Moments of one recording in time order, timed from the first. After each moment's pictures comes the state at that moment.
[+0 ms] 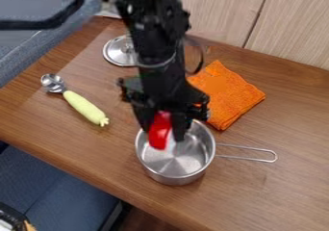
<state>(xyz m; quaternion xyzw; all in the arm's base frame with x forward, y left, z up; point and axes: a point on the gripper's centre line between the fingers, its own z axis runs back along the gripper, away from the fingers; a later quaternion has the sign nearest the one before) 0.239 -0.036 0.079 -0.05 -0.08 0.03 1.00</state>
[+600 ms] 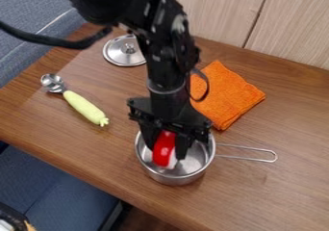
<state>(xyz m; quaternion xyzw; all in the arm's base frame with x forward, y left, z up) 0.247 -0.038 0.038 -0.02 -0.05 0.03 1.00</state>
